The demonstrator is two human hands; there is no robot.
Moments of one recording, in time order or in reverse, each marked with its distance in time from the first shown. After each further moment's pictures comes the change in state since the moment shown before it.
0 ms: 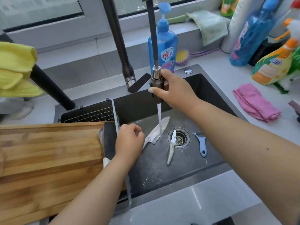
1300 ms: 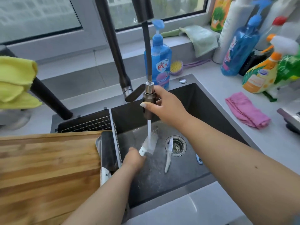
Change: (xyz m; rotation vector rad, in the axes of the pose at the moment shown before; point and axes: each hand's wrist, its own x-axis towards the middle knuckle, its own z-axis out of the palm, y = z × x) left_hand 0.003 -0.029 0.050 0.040 -0.396 -0.387; right_hand -0.009 -0.005 0.015 0.209 -0.018 0.051
